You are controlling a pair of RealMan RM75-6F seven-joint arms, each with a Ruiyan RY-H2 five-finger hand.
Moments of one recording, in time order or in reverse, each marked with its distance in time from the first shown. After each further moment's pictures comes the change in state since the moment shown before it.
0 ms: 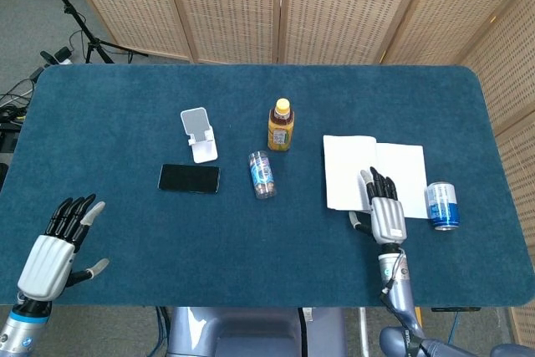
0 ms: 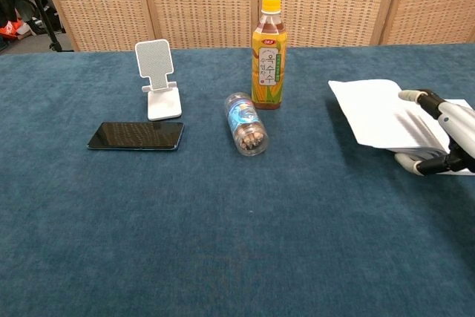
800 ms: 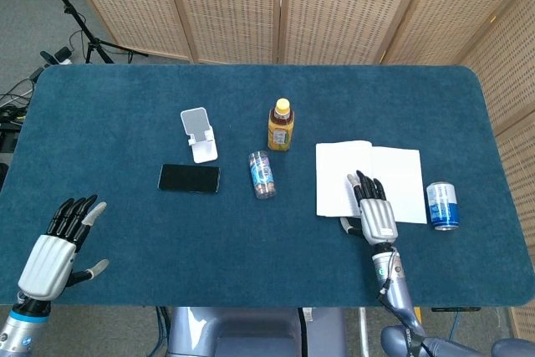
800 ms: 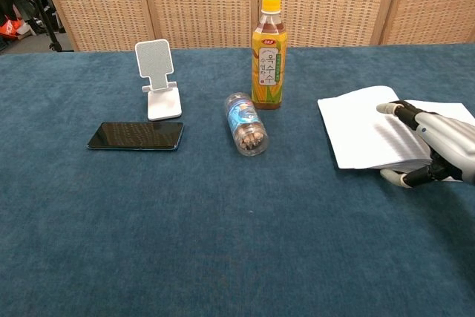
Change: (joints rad) left arm -0.005 0.013 0.006 -0.009 -0.006 -0.022 0.006; right arm 0.035 0.029 -0.036 -0.028 -0.006 -0.077 -0.062
